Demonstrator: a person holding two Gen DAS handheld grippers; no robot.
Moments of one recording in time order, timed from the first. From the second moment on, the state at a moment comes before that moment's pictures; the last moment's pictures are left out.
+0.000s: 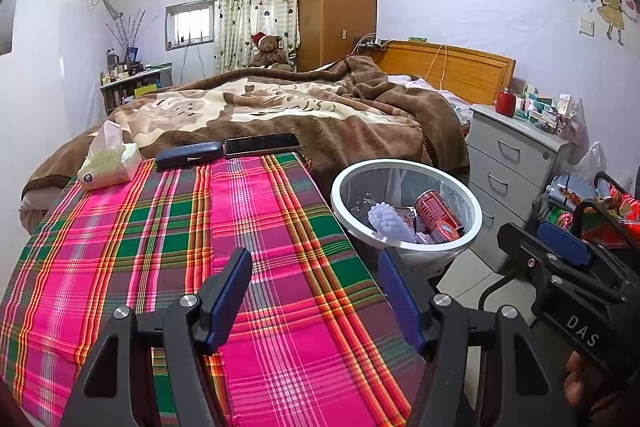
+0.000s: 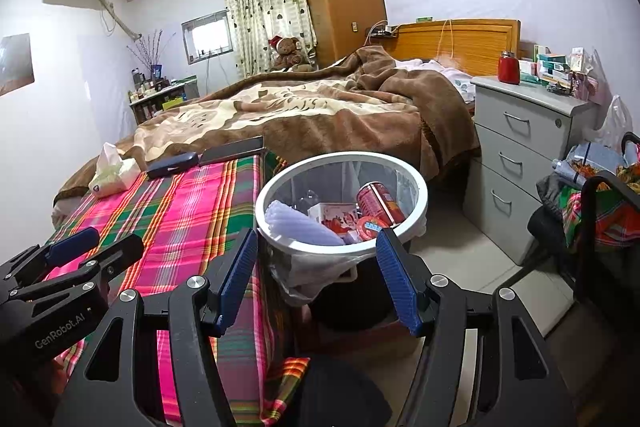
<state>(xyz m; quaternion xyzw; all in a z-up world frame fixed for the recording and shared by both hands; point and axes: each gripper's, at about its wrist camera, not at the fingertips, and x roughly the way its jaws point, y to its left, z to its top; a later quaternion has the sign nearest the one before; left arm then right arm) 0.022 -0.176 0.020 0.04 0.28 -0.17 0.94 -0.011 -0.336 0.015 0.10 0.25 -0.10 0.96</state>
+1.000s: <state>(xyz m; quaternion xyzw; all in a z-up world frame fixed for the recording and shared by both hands) 0.017 -0.173 0.022 0.04 0.28 -0.17 0.94 -0.012 -0.333 0.014 0.10 0.25 -0.09 0.96</state>
